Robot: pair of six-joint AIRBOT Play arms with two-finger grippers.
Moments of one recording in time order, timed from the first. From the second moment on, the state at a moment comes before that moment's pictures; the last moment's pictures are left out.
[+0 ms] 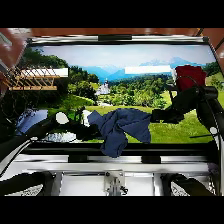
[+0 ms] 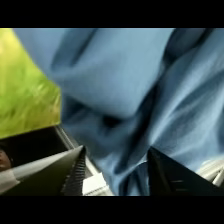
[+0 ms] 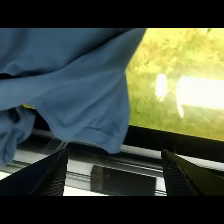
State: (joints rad) left arm -0.47 -1.33 0.73 0.75 -0.86 -1.64; right arm 0.10 -1.17 1.05 1.80 -1.40 -1.57
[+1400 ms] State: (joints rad) left arm -0.08 -1.03 1.60 0.71 -0.90 -1.35; right arm 0.10 -0.99 1.59 1.86 -1.08 -1.88
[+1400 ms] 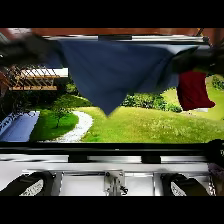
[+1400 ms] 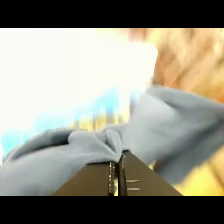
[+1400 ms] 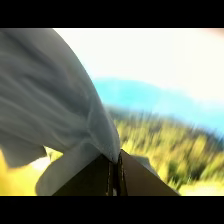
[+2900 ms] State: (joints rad) left arm 0.08 -1.05 1.02 0.83 -1.01 -1.36; right arm 0.10 -1.26 1.01 2.08 -0.93 -1.66
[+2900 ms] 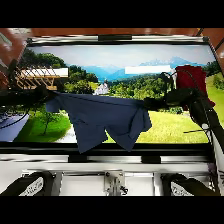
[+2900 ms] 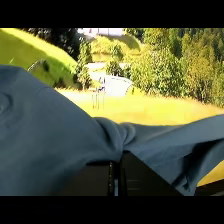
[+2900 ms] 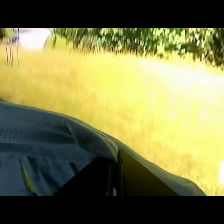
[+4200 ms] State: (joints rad) left arm 0.03 -1.28 0.67 0.93 -1.22 -1.46; right arm -0.09 -1.22 1.04 1.96 -1.30 -1.66
